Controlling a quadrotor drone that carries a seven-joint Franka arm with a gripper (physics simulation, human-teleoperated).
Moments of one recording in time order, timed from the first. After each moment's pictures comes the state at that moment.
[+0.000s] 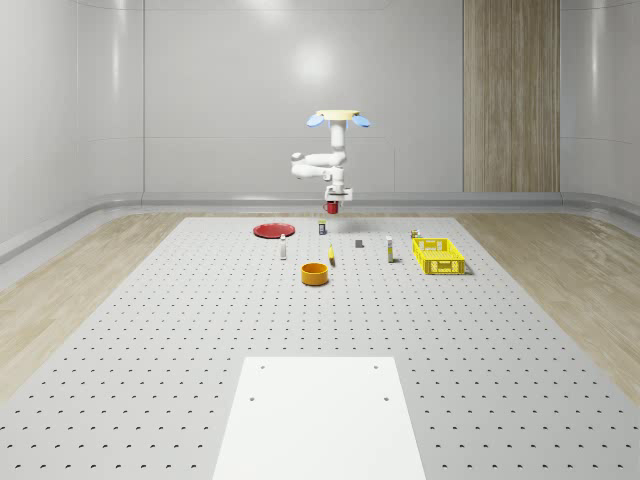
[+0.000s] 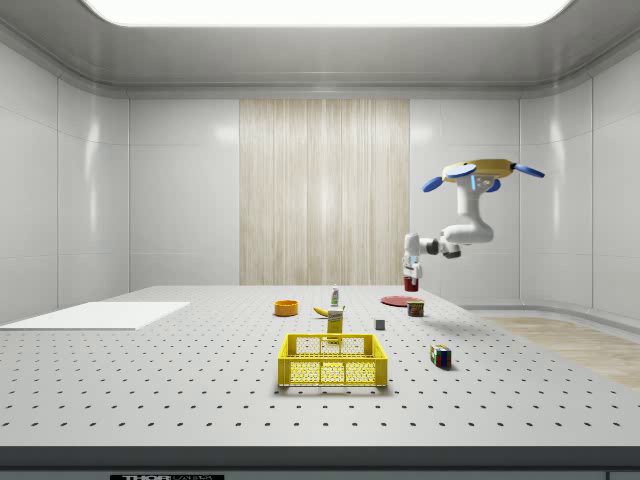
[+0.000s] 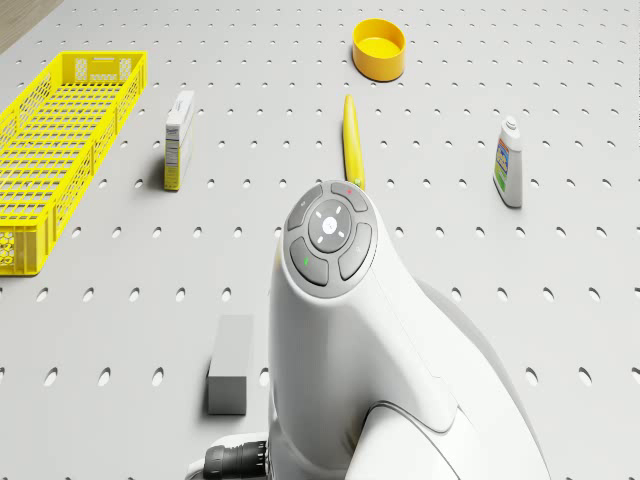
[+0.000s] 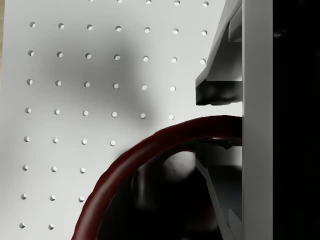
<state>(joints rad) -1.19 -1.45 1.30 -2.81 -1.86 1.54 1.61</state>
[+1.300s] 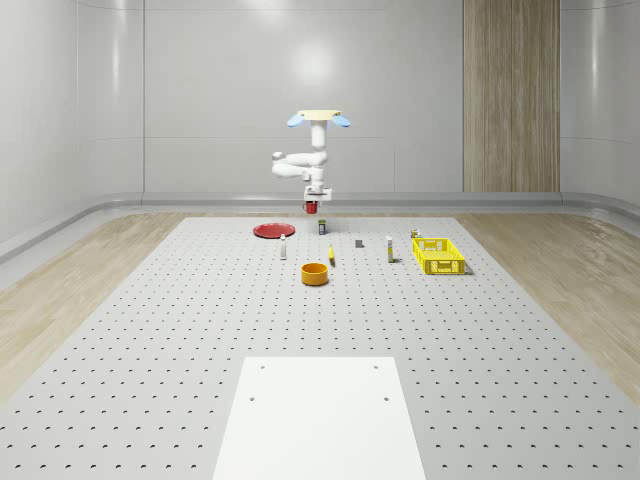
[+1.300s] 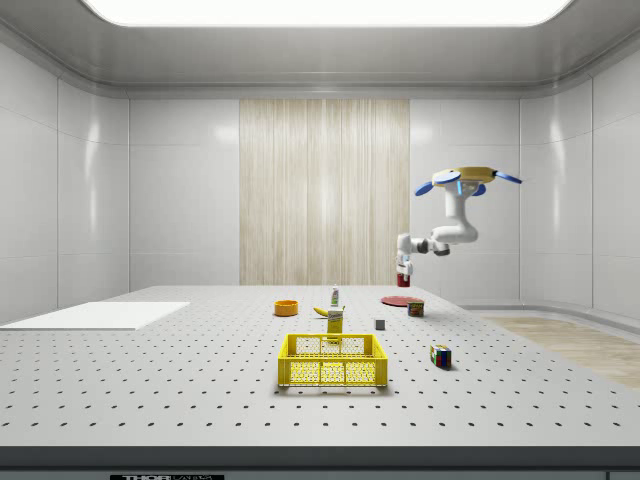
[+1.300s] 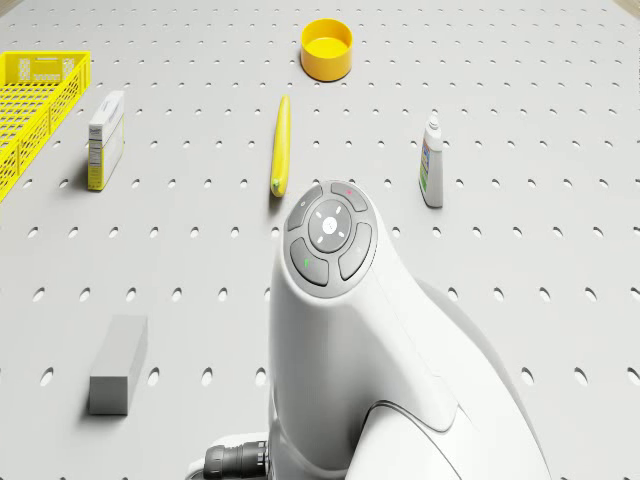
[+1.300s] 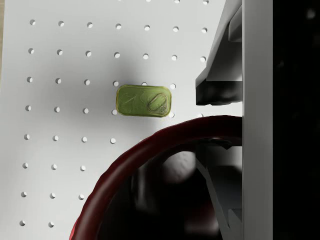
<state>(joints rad) -1.19 -1.47 1.30 -2.81 -1.85 1.56 1.61</state>
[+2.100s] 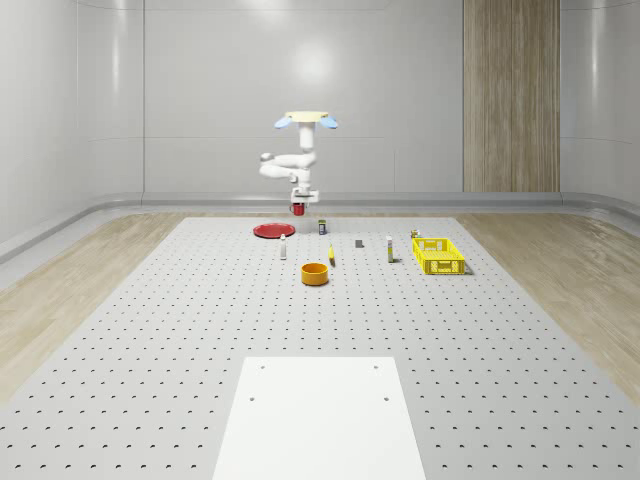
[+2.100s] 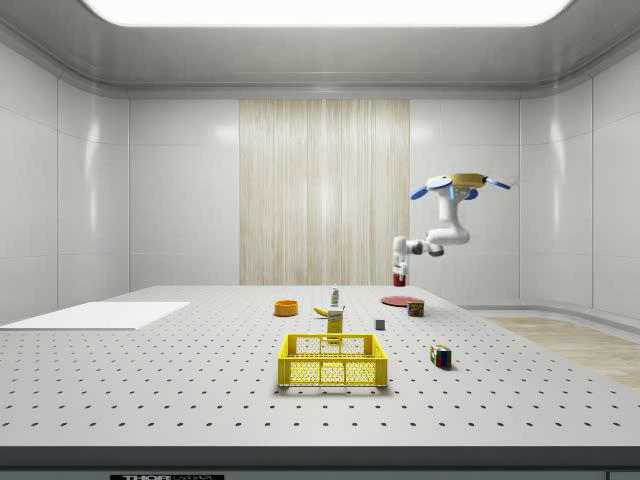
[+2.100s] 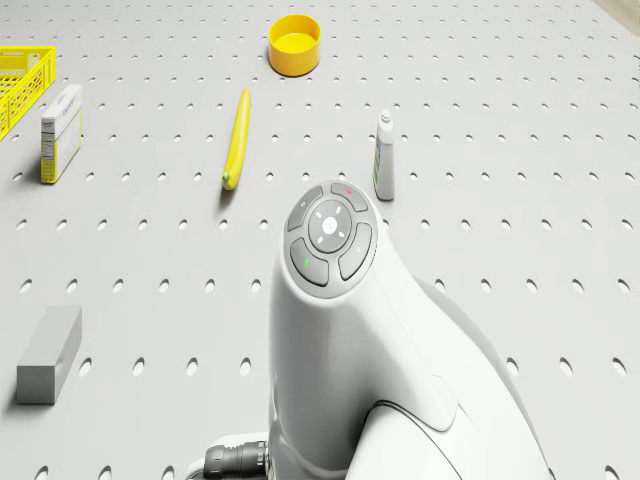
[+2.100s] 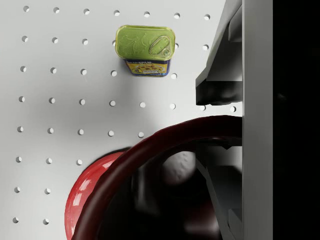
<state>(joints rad) -1.20 -1.48 1.31 -2.81 -1.85 1.57 1.62</state>
